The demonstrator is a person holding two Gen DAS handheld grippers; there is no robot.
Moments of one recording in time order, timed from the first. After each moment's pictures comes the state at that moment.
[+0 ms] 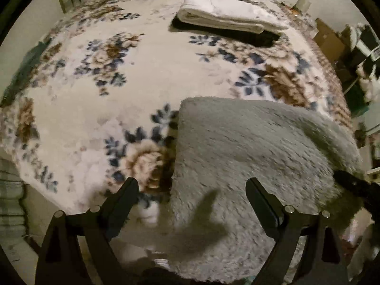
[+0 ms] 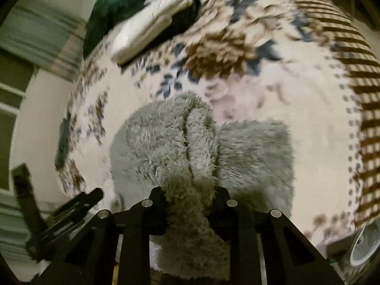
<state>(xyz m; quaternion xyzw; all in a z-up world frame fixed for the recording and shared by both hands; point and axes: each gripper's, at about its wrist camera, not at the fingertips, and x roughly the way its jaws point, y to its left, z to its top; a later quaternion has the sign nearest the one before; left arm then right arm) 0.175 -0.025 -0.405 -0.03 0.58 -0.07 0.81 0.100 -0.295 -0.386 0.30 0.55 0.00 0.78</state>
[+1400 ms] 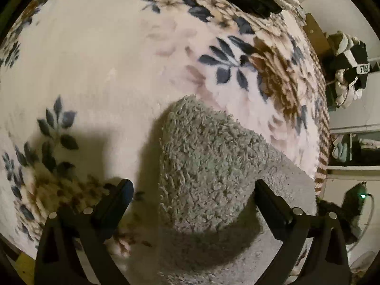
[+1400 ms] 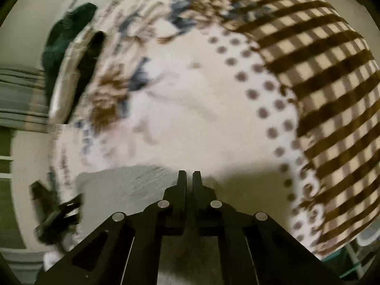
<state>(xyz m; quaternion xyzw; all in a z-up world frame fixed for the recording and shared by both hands) 0.271 -0.077 -0.505 -0.14 0.67 -0.18 0.71 0.098 -0.456 -0.488 0.39 0.58 -0.11 0.71</state>
